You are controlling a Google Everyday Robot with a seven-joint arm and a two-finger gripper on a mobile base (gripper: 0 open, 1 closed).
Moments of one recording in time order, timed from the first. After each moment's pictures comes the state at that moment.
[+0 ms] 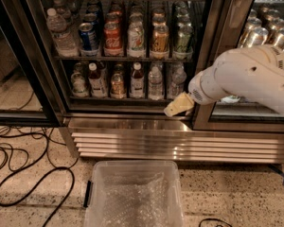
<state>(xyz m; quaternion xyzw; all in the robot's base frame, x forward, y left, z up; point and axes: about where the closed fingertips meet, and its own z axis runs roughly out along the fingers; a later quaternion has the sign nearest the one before) 0.614 -0.152 0.798 -0.35 0.87 0.00 0.34</state>
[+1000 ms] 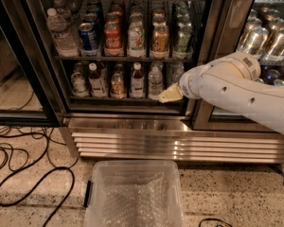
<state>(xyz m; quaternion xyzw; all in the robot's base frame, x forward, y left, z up) 0.673 -0.144 0.795 -0.28 0.86 -0.04 0.43</state>
